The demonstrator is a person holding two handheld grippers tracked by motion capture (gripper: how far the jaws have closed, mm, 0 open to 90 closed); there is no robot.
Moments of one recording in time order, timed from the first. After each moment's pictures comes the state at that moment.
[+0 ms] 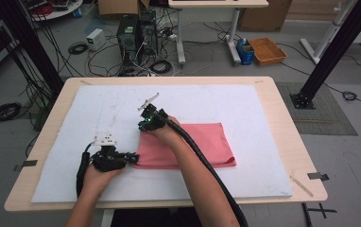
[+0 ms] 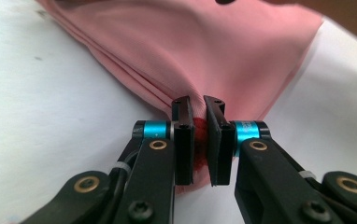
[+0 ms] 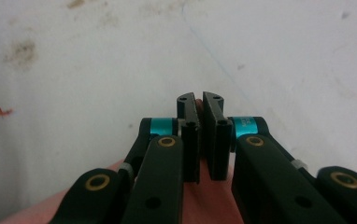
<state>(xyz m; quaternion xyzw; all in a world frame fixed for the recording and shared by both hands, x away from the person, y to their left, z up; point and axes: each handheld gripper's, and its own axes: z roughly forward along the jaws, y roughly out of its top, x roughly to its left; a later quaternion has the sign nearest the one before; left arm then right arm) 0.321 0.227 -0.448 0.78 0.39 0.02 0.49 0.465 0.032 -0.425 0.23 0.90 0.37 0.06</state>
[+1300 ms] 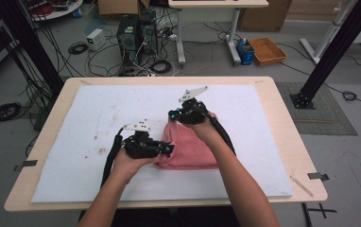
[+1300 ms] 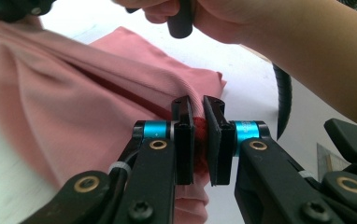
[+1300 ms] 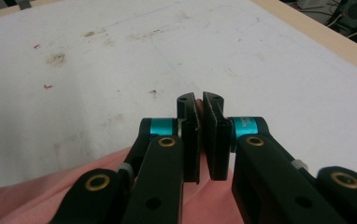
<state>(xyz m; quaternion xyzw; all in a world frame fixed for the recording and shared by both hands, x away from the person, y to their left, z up) 0.340 0.112 -0.391 0.80 0.27 -0.04 0.53 0.443 -0.095 -0.374 0.23 0.86 0.45 0.10</state>
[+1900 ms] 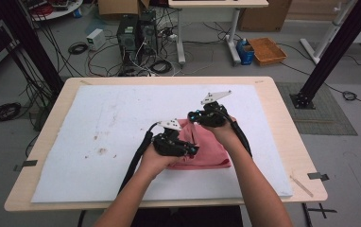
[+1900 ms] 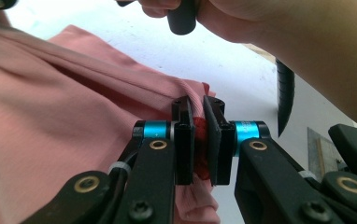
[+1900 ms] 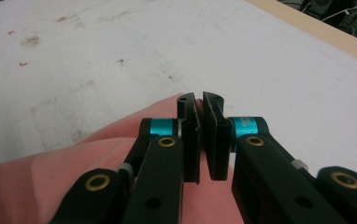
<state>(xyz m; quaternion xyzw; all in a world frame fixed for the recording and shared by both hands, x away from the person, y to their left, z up) 0.357 0.039 -0.401 0.82 0.25 -0.06 0.51 0.437 -0.156 -0.382 0.27 0.85 0.45 0.12</state>
